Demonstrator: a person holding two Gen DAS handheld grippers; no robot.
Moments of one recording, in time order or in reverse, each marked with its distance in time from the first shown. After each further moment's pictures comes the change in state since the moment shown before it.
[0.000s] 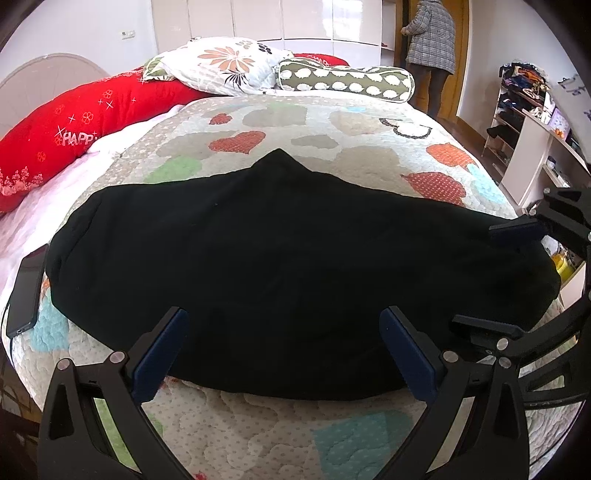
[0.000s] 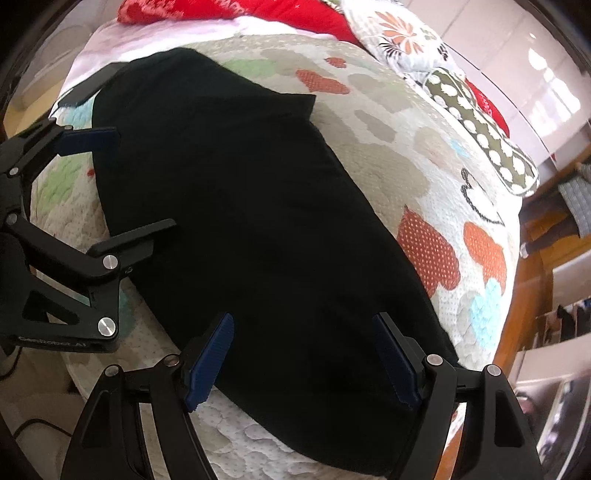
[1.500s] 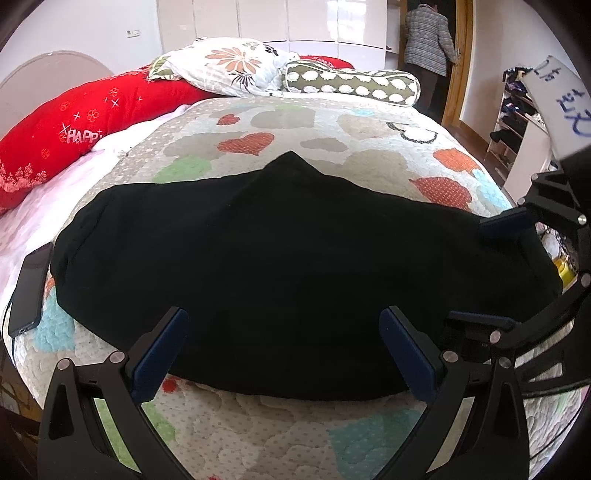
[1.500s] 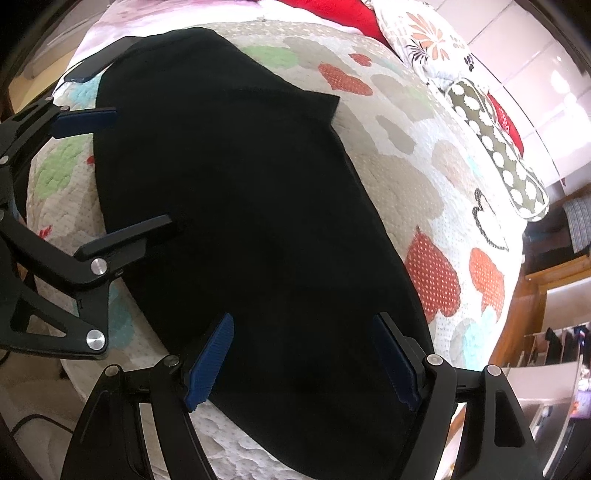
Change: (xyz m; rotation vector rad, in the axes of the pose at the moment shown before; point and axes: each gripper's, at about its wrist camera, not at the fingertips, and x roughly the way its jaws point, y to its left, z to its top) left arm -0.001 0.009 0.000 -0.006 -0.006 0.003; right arm 0.009 0.007 0.018 -0.093 0.060 -0.016
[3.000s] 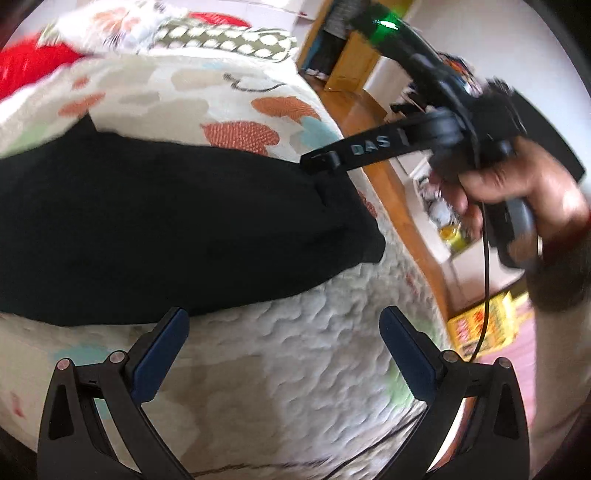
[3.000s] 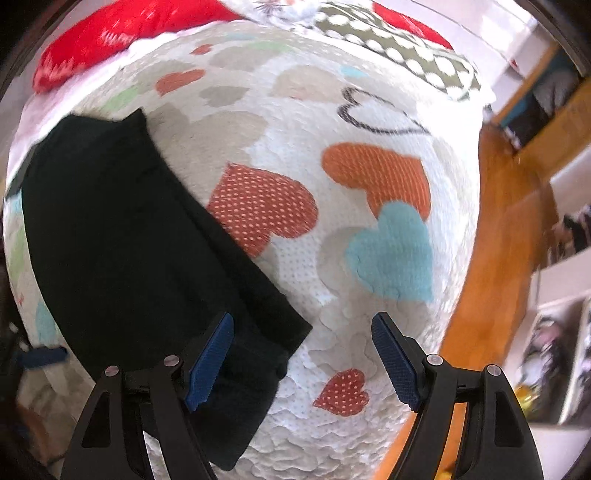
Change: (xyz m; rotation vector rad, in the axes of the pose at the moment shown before) left arm -0.018 -0.129 -0.010 -0.043 0.203 -0.476; right arm 0.013 -0.168 -0.074 0.431 0.040 0.091
